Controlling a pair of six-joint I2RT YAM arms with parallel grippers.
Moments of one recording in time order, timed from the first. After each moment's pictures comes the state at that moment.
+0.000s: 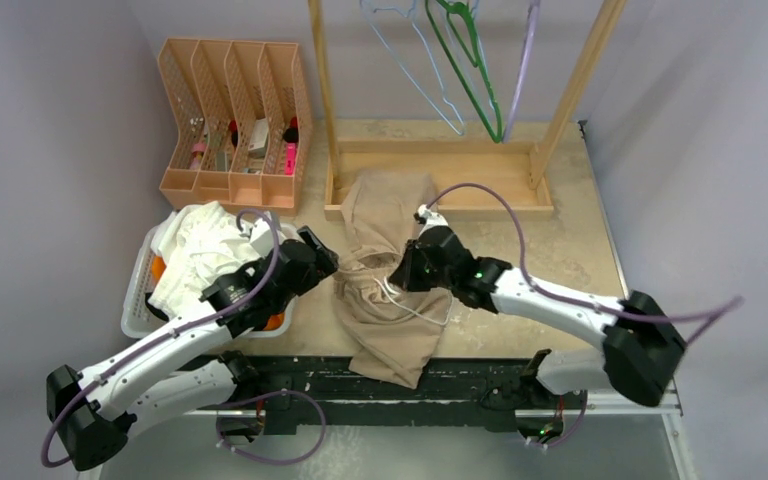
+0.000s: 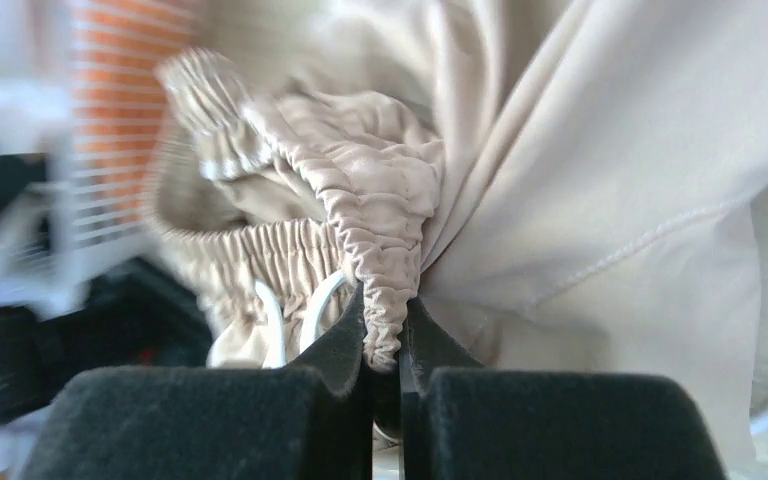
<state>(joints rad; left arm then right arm) -0.81 0.88 0.77 -0.64 -0.53 -1.19 0.87 1.36 0.79 -0.19 0.08 0.78</state>
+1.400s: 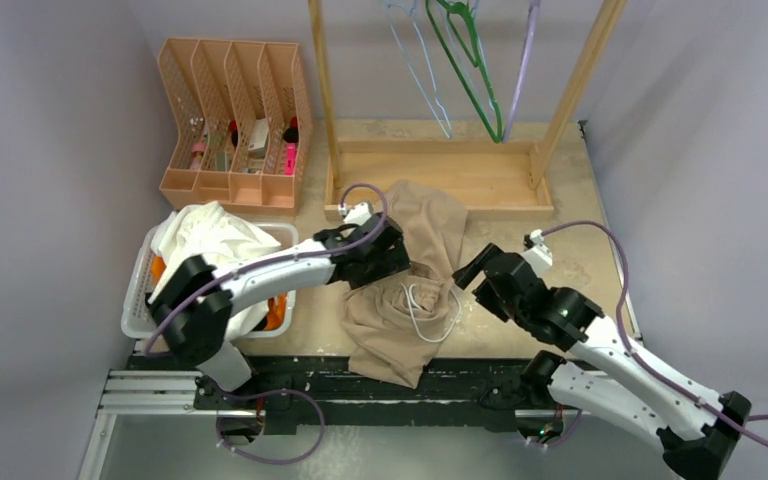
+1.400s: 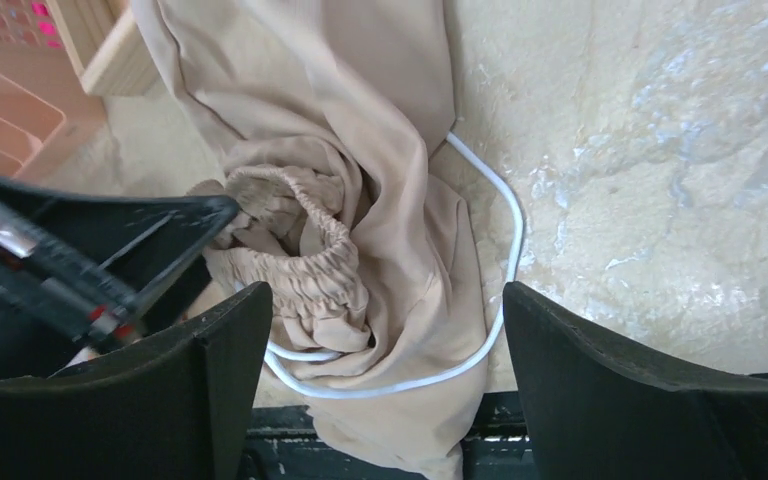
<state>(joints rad) -0.88 1.53 1.05 -0.47 -0.24 -1.14 0.80 0.77 0.70 -0.78 0.42 1.27</state>
